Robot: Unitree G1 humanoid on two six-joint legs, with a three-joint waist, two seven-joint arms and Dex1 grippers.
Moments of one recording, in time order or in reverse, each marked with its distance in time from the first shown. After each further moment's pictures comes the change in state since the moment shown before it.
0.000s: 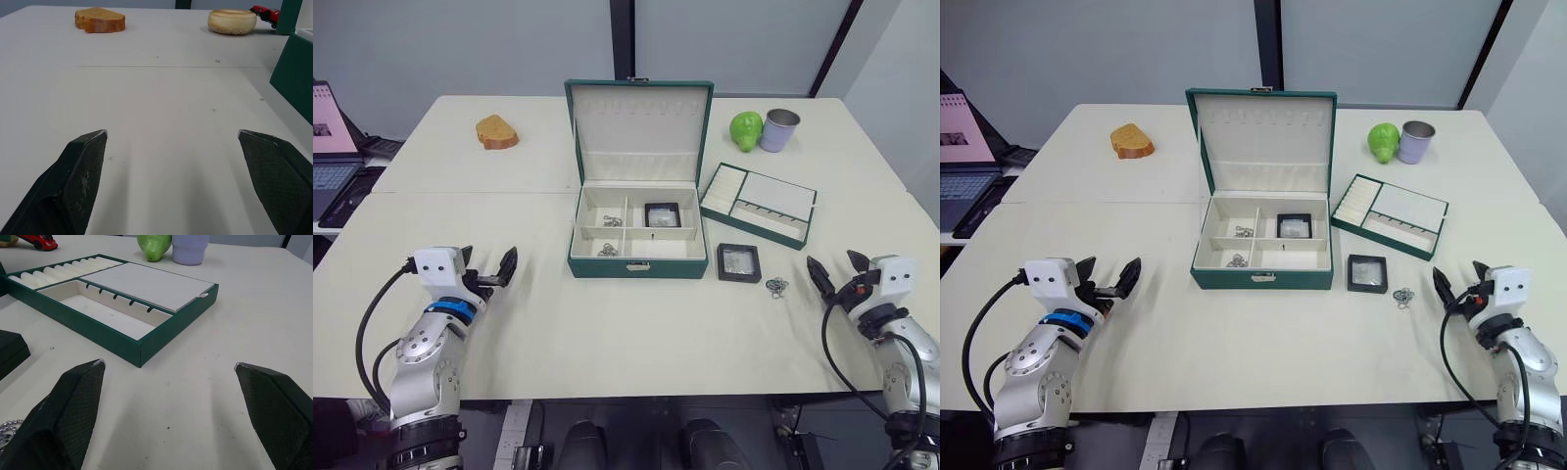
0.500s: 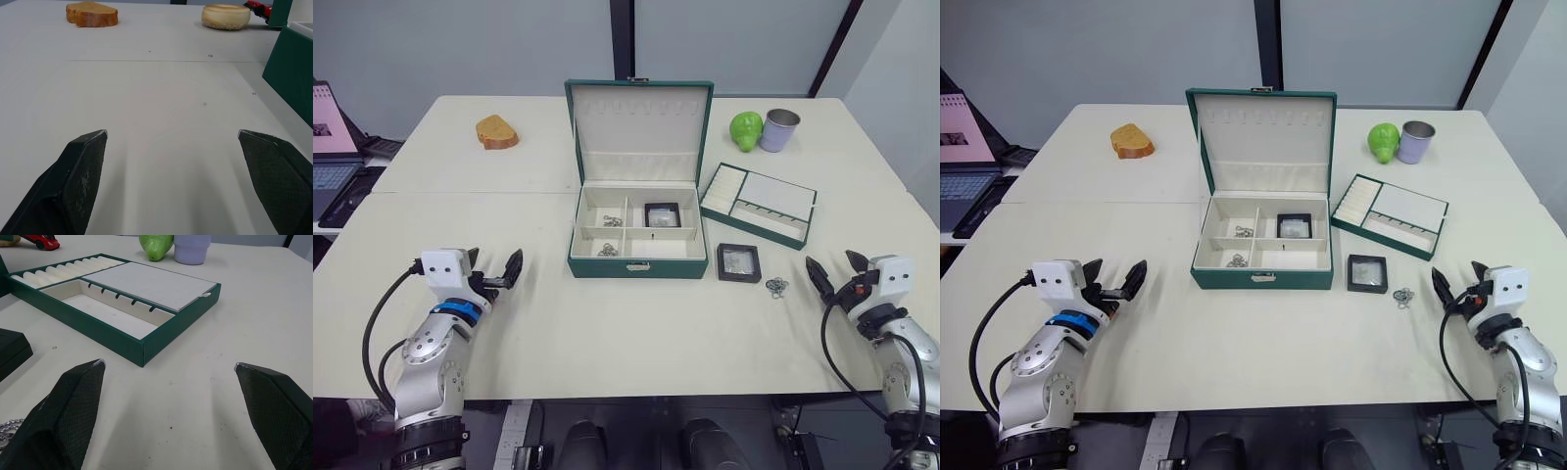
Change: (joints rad) left arm 0.002 -0.007 -0.019 0.000 -0.001 0.000 -0.001; right arm 0.000 0.000 0.001 0.000 0.000 0.001 0.004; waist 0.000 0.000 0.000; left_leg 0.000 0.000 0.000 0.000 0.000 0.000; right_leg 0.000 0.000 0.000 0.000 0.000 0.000
